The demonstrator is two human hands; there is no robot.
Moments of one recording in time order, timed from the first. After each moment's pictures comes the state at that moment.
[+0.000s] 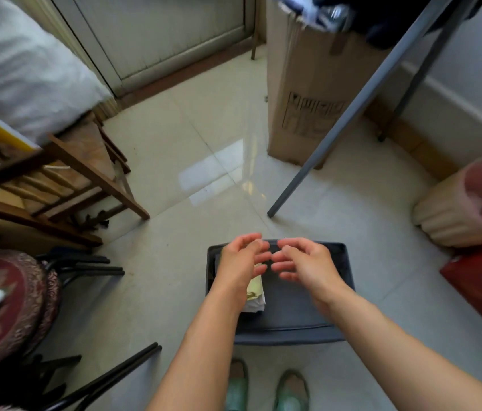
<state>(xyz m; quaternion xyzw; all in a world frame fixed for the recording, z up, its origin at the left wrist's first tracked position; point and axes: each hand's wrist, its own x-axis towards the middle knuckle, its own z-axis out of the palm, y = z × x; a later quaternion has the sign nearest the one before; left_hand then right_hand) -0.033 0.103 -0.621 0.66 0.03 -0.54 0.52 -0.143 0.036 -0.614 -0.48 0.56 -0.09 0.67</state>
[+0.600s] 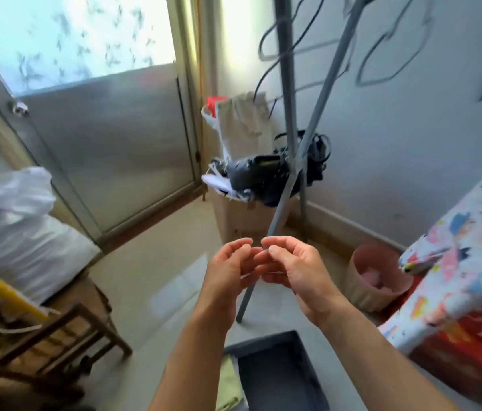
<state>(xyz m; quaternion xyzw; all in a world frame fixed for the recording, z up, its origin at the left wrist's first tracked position) -0.064 0.086 -0.262 0.57 -0.23 -0.52 0.59 -0.187 0.045 -0.247 -0.53 0.44 -0.35 0.63</state>
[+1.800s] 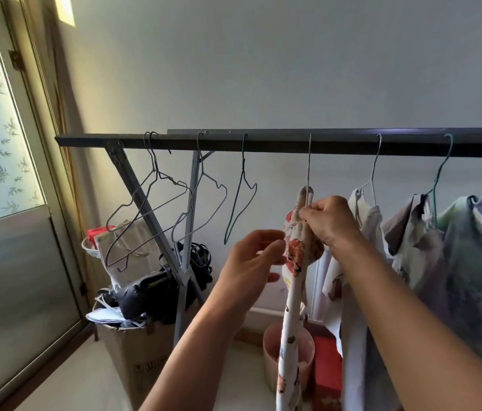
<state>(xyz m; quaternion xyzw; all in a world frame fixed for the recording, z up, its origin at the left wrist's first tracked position) -0.241 0.059 -0.042 0.38 -0.63 -0.47 0.49 -0.403 -0.005 -0.009 -0.51 0.66 -0.52 0.16</state>
